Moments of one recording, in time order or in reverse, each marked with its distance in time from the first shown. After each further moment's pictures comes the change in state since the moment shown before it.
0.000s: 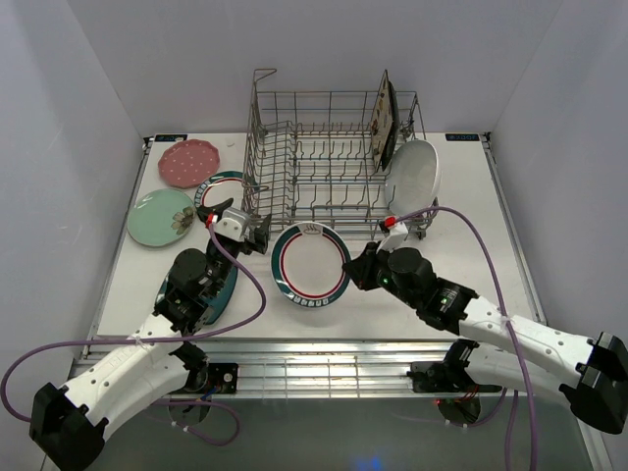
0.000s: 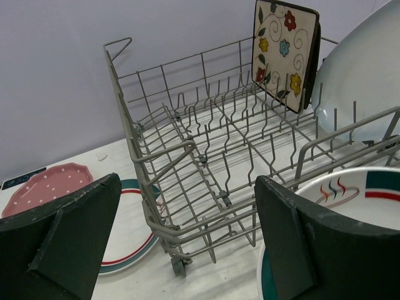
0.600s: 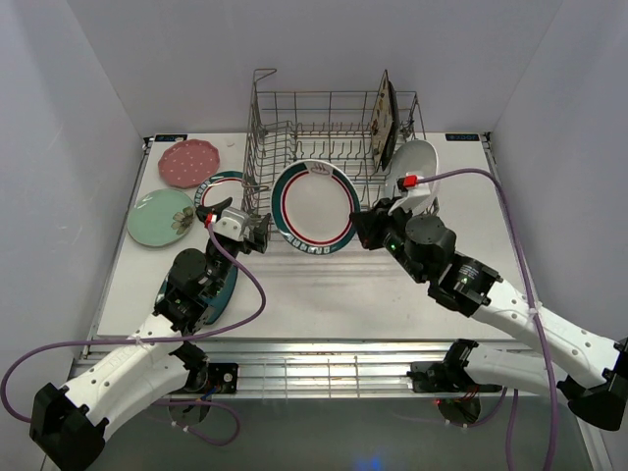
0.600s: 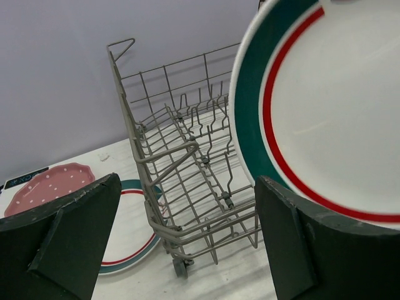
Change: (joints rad) left arm 0.006 0.001 -0.001 0.008 -0.002 0.000; right arm 0.000 0.012 0.374 -0.141 0.189 -0.164
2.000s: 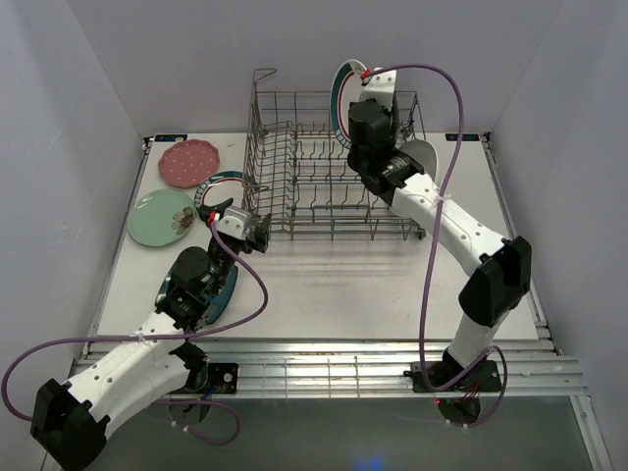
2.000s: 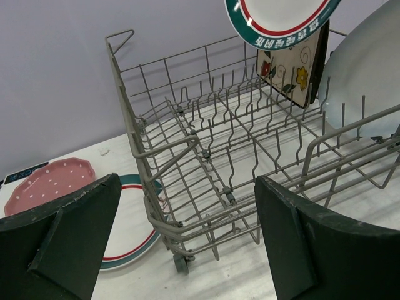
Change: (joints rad) left arm 0.006 0.025 -0.003 0.006 0.001 0.000; right arm -0.275 0.771 0.785 0.039 0.449 -0.404
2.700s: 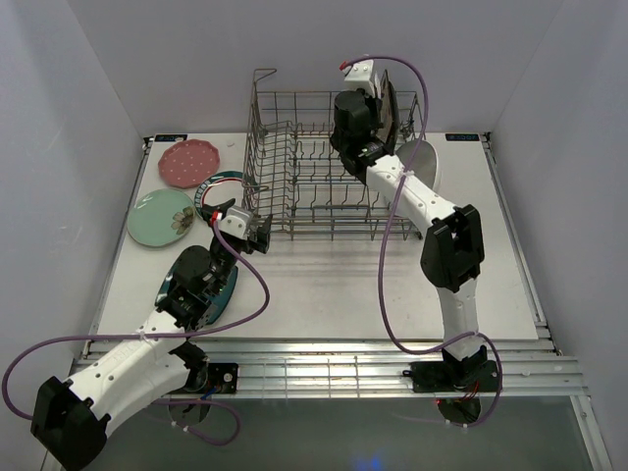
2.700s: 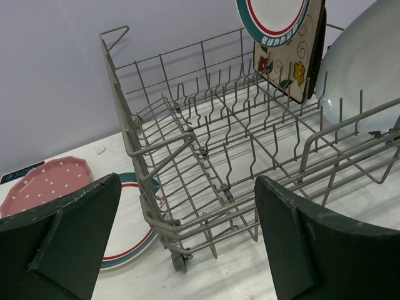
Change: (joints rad) left arm 0.000 0.013 0.000 0.000 0.012 0.000; right arm -0.072 0.374 0.285 0.196 0.174 -0.316
